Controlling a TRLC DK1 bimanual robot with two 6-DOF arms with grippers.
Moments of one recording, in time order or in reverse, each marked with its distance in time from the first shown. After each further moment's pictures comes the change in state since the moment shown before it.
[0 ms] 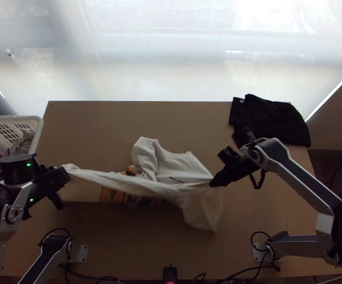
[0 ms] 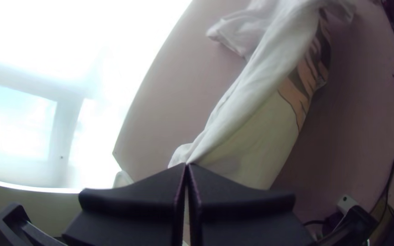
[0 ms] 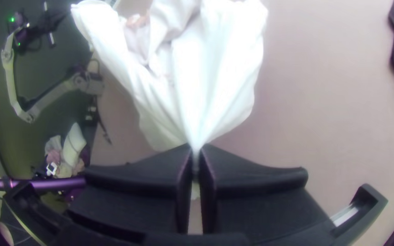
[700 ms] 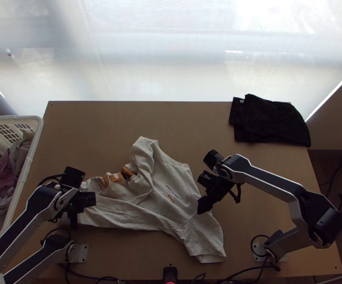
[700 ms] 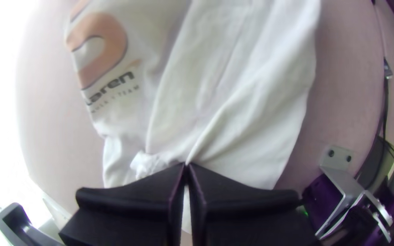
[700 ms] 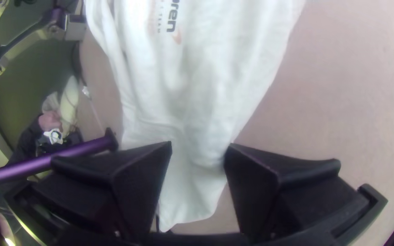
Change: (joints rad) left arm -0.234 0.217 -0.376 0.023 -0.151 0.042; right arm 0.253 0.190 -0.163 0.134 0.037 0.030
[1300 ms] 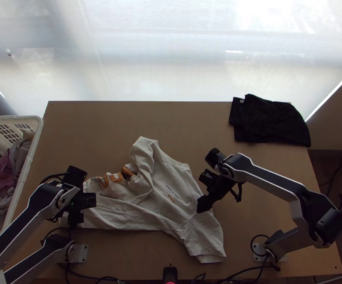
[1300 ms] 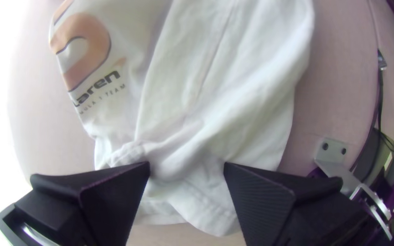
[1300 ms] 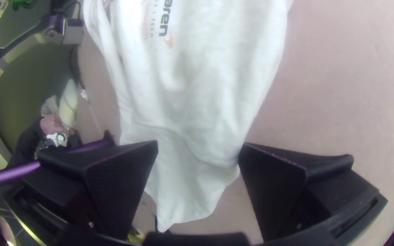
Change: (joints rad) left arm -0.015 0.029 0.009 -0.038 -0.007 0.008; right arm -0.019 -0.003 0.002 -0.001 0.008 0.001
